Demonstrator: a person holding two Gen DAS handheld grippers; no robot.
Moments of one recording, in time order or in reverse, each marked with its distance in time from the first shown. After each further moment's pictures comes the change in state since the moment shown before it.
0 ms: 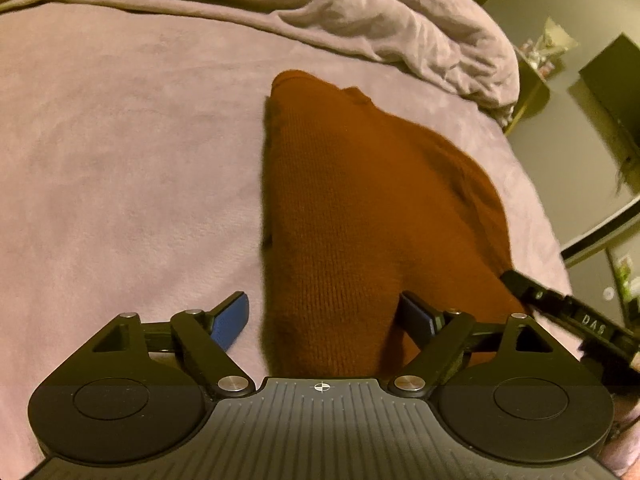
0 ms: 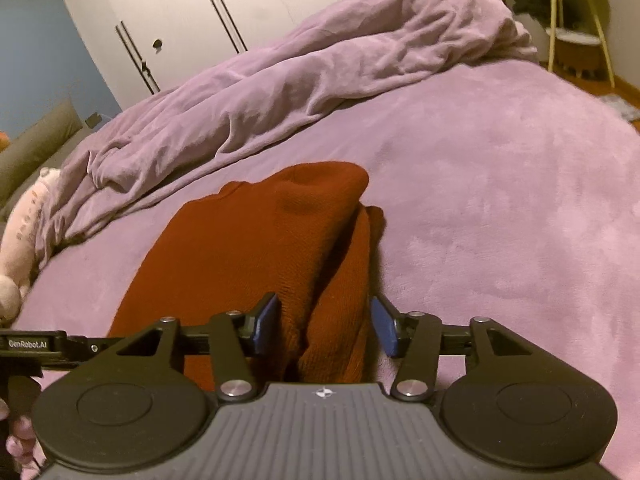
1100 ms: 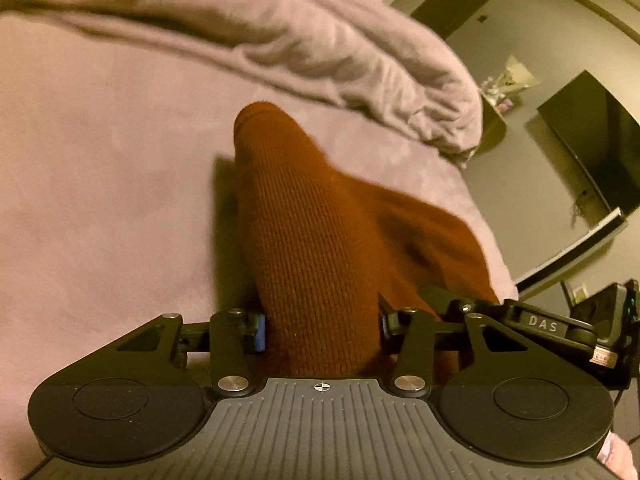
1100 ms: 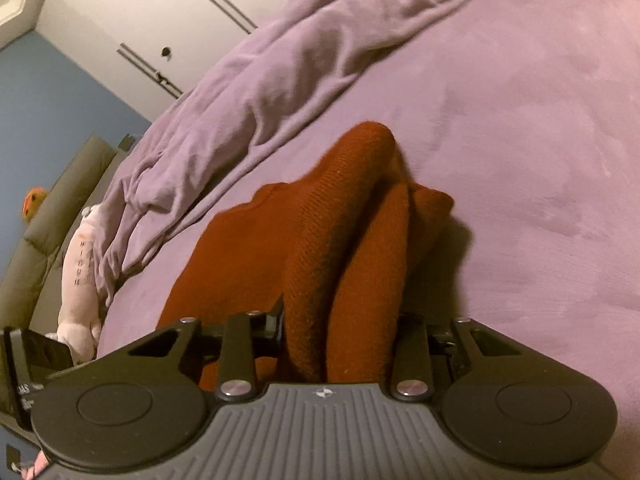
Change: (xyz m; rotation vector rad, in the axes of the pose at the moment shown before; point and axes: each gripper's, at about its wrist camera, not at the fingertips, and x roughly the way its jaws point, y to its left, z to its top) left arm 0.010 0.005 0.035 0.009 -0.103 -0.152; right arm 0.071 0.021 0.035 0.156 0.137 0.228
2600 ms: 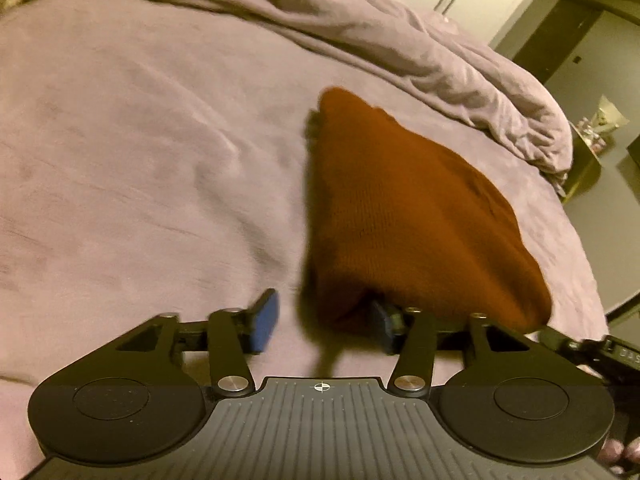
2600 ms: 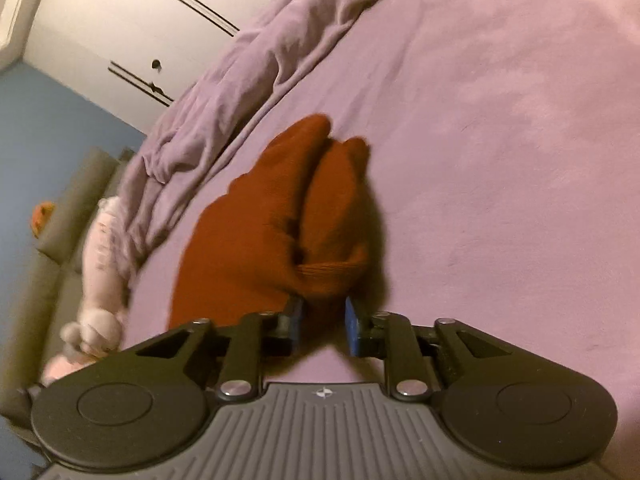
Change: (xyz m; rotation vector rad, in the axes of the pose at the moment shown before) left arm -0.168 0.067 -0.133 -0.120 -0.132 0.378; right arm -0.072 0.047 -0.154 0.103 -0.058 -0.065
